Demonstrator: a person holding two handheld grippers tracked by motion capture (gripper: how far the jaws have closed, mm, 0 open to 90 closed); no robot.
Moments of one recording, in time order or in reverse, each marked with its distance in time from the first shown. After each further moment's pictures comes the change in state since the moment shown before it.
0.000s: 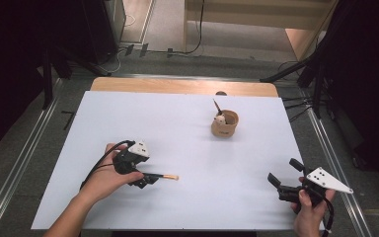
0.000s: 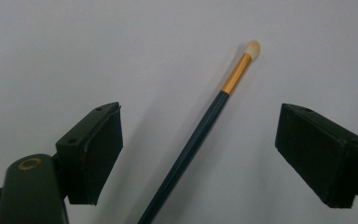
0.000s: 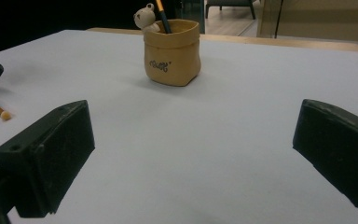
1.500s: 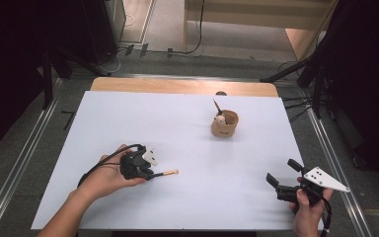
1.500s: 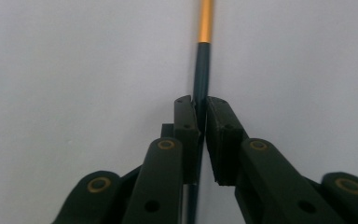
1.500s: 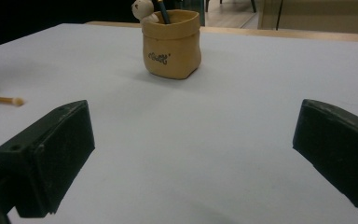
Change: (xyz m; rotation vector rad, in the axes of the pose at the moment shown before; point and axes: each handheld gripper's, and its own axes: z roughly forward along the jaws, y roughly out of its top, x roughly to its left) left arm -0.004 0.009 0.012 0.224 0.006 0.190; right arm 0.000 -0.003 0.005 0.024 -0.001 0.008
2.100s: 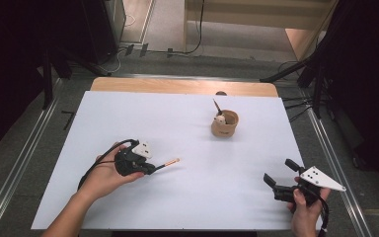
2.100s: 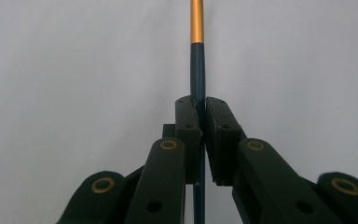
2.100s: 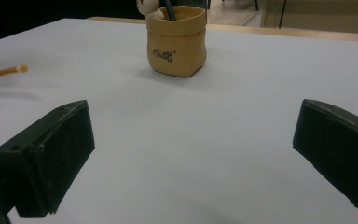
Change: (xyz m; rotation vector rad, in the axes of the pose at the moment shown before) left arm 0.007 -0.007 -0.016 -0.203 0.001 -0.083; right arm 0.005 0.001 0.004 0.013 0.004 -0.016
